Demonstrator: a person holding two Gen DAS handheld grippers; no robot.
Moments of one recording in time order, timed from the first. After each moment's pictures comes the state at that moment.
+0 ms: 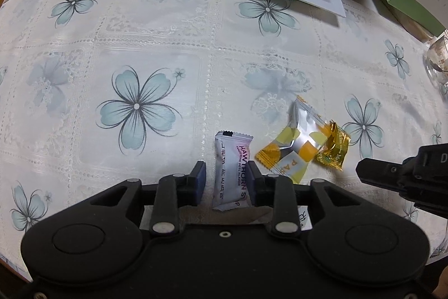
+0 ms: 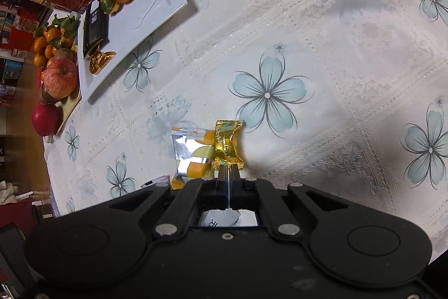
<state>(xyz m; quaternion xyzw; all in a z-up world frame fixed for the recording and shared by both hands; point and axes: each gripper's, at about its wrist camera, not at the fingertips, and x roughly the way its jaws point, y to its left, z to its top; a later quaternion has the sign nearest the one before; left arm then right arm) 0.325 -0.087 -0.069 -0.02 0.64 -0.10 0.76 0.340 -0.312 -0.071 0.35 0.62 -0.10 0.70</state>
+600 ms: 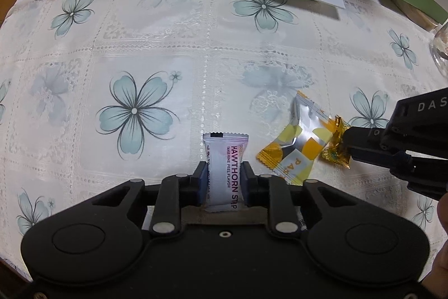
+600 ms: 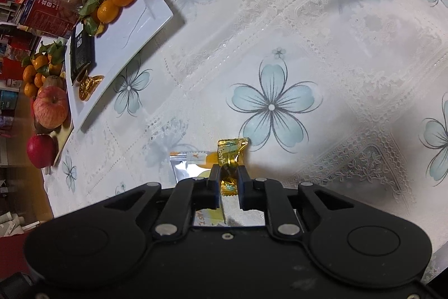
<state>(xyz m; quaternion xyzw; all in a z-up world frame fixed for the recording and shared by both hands) 0.324 -0.094 -0.072 0.01 0.62 -0.10 0.77 0.353 -0.306 -0.090 0.38 0.59 -0.14 0.70</state>
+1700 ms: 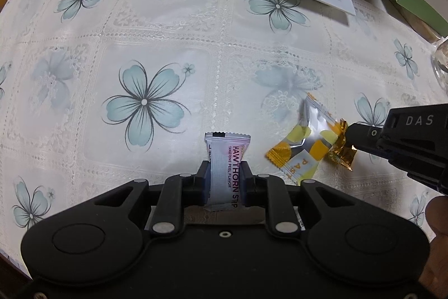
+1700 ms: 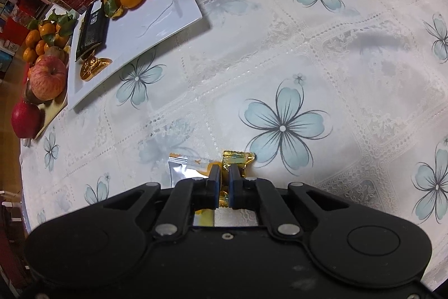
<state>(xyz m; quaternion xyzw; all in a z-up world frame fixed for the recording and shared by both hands) 0.325 -0.084 -0.074 -0.02 0.64 -0.09 0.76 0.365 -0.282 -0.083 0.27 0.59 -0.13 0.75</state>
